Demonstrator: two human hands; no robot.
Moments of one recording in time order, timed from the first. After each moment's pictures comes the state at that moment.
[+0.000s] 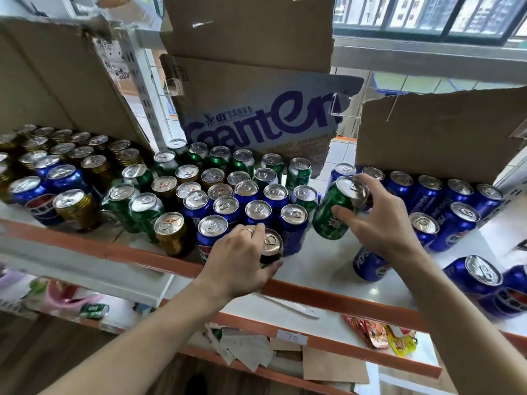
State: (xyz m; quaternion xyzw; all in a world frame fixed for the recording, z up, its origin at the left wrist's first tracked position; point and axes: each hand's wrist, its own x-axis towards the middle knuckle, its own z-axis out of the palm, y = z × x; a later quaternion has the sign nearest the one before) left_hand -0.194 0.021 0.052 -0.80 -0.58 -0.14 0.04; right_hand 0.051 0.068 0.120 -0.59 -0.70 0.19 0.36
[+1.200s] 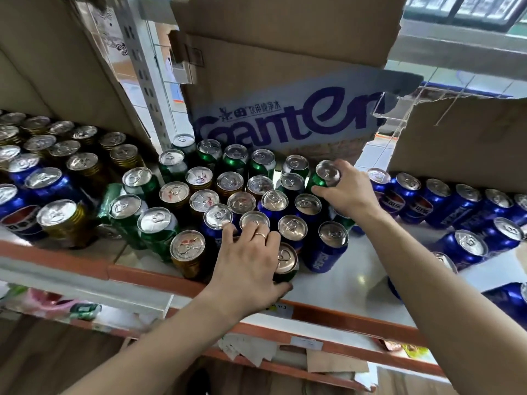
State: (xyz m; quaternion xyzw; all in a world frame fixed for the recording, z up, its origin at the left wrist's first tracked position) left_hand -0.245 0.054 0.073 -0.80 -0.60 -0.04 0.01; right_hand -0.053 0.198 0.095 -0.69 -0.65 0.19 0.24
